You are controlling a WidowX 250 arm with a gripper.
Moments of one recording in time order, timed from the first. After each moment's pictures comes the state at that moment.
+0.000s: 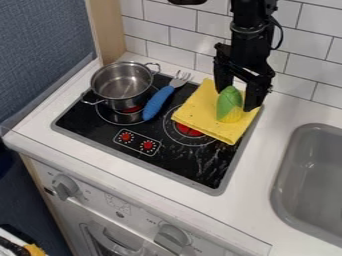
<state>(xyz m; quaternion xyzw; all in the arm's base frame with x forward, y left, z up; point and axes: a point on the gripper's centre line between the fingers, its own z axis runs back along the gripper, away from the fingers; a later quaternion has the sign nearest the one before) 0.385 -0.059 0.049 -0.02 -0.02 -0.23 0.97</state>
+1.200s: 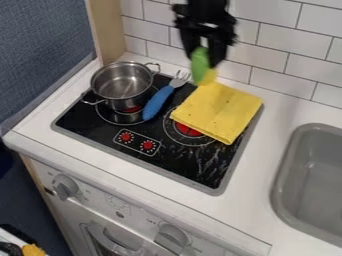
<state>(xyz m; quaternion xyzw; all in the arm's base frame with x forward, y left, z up) 0.367 0.006 0.115 -0.06 -0.10 -0.13 0.98</state>
